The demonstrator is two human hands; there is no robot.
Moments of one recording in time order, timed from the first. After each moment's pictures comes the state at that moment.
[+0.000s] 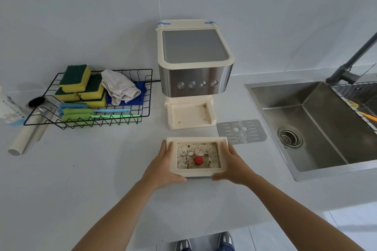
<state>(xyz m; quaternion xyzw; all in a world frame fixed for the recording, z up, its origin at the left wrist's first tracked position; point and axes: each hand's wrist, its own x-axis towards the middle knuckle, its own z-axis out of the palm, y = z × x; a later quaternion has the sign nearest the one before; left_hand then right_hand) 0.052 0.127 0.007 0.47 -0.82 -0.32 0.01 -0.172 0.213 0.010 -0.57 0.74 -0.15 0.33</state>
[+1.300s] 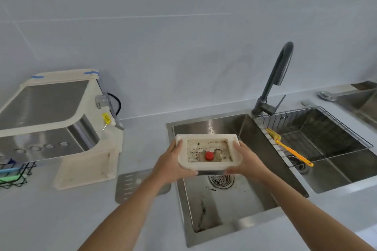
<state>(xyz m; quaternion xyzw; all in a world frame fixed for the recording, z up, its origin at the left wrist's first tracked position) -0.328 0.146 0.073 0.41 -0.85 -0.31 0.07 -0.540 0.263 0.085 -0.49 0.79 -0.24 0.28</state>
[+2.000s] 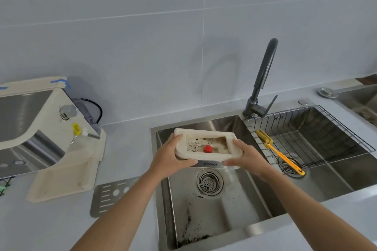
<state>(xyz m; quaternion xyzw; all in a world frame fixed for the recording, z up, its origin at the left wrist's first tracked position) -0.410 0.141 0.082 0.42 -0.82 -0.35 0.16 -0.628 0.257 0.084 -0.42 0.76 -0.31 0.38</state>
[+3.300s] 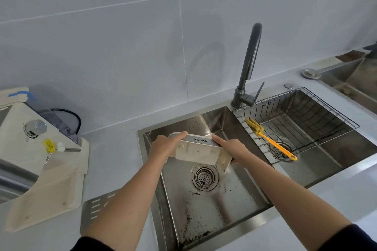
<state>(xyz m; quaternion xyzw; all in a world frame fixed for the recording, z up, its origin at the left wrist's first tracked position) -0.464 0.092 0.068 0.63 -0.63 -0.45 0.07 -0.634 0.214 0.047 -0.20 0.83 -0.30 0.43</state>
